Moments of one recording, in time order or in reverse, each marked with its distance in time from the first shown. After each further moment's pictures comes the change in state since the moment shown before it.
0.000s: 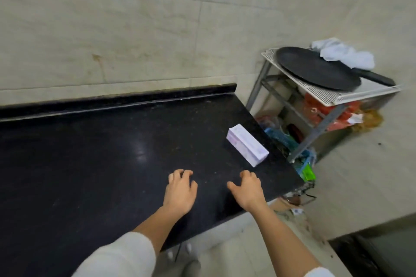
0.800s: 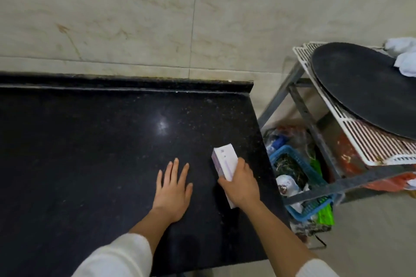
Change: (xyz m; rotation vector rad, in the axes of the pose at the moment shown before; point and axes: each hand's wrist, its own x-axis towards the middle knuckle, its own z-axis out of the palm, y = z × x) left_hand 0.112 0.054 0.108 0.414 0.011 -0.203; right_hand 0.204 0.033 -0.038 -0.151 -0.140 -0.276
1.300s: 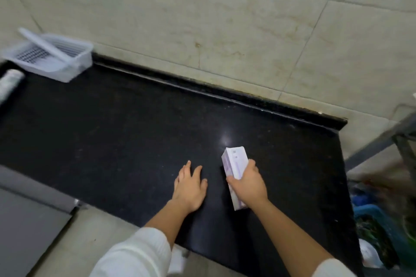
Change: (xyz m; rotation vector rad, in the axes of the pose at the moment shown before) left_hand -0.083 -0.097 -0.074 -0.382 0.099 -0.442; right_hand -0.035 -0.139 0.062 0.075 -0.159 -0.329
